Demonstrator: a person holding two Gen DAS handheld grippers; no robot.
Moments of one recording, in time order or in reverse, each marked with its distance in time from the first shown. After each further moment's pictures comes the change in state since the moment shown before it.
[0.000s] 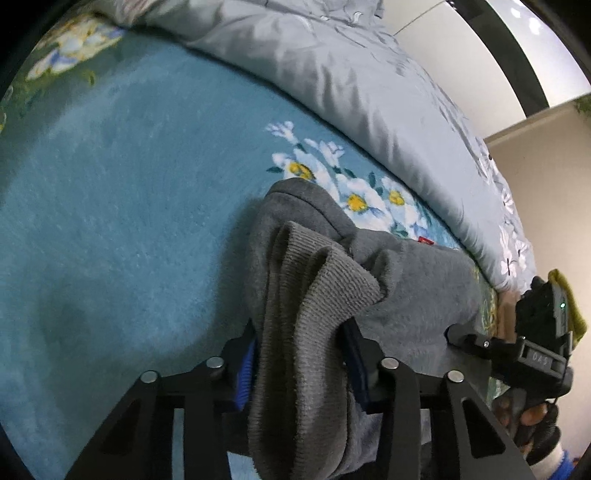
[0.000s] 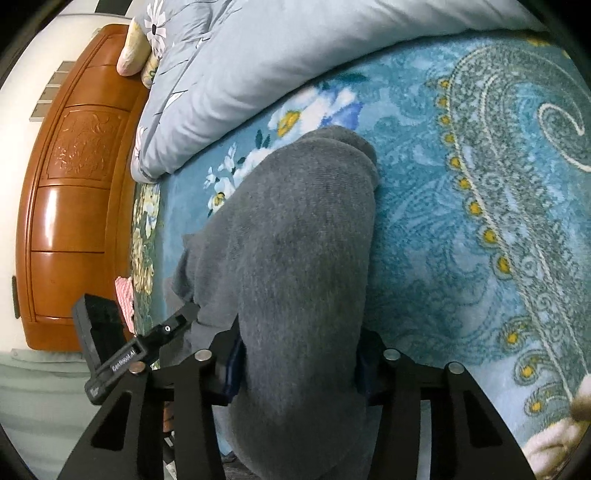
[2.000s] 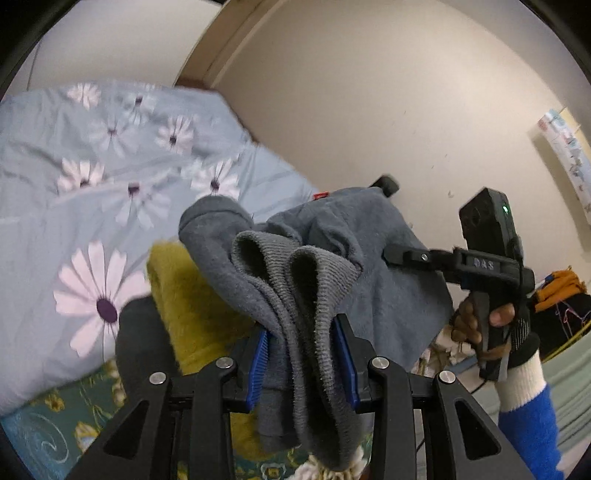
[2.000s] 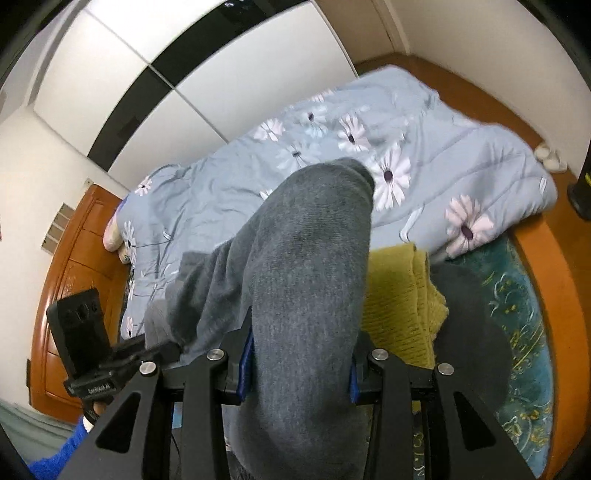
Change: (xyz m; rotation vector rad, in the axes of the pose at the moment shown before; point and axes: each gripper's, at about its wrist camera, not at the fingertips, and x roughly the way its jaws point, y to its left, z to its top) left arm 0.056 -0.724 -0.048 0.756 0.207 -0.508; right arm -0.673 -0.247 0.027 0.075 -0.539 -0.218
